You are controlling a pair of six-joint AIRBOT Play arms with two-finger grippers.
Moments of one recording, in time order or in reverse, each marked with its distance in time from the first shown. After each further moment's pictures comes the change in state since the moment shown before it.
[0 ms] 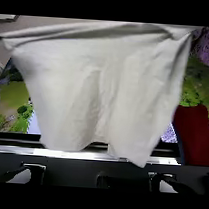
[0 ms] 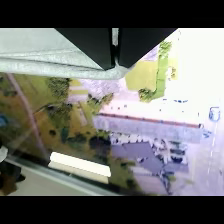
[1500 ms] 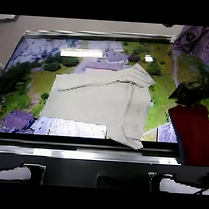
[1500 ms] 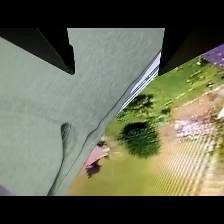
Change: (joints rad) left arm 0.192 -0.292 -0.288 0.064 -0.051 -0.011; right arm -0.215 -0.208 -0.537 0.312 0.406 -0.517
